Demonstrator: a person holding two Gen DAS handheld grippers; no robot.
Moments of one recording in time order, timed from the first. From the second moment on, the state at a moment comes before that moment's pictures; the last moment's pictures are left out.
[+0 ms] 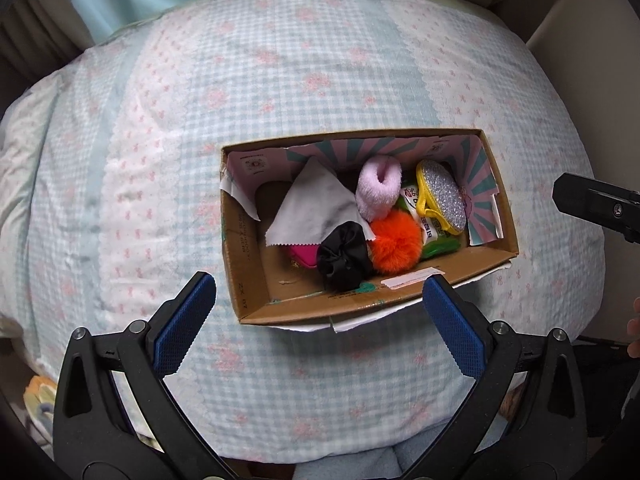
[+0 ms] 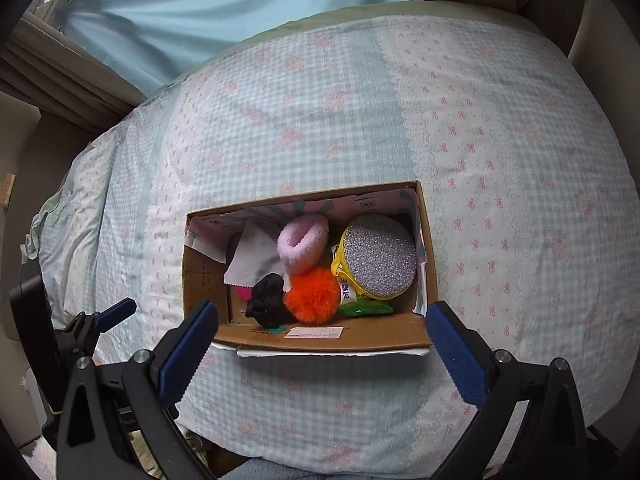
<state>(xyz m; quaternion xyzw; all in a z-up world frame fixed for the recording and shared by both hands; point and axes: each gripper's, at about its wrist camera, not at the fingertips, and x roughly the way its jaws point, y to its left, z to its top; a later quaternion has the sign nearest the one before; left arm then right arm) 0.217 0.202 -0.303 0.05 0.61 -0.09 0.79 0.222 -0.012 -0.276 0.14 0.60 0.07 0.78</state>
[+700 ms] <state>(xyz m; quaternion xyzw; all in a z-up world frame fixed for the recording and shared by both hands) 0.089 0.131 -0.050 0.00 0.32 -0.04 0.95 0.090 -0.094 -0.061 0.03 0.37 0.02 0.93</state>
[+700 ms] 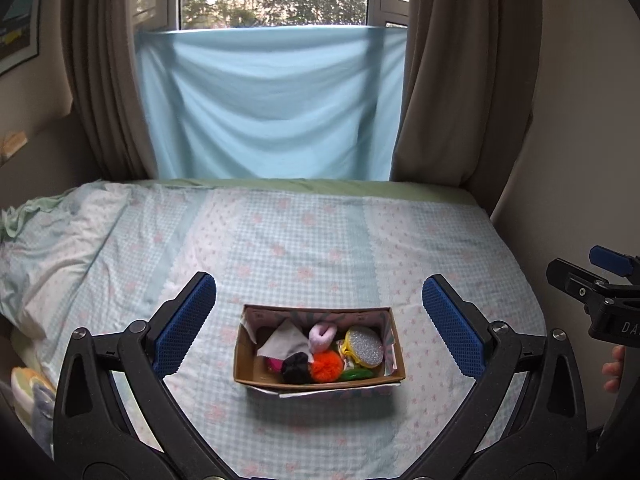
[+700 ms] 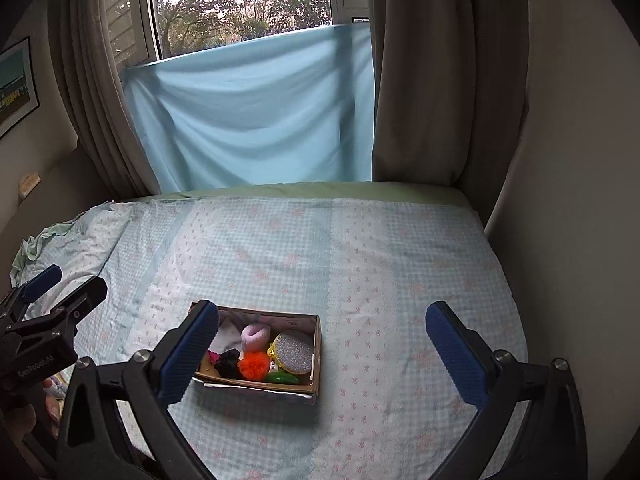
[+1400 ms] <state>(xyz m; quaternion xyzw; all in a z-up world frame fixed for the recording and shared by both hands) 0.058 0.108 -0.038 0.03 0.28 -0.03 0.96 0.059 -0.128 -0.051 0.03 0.33 -0.01 0.94</state>
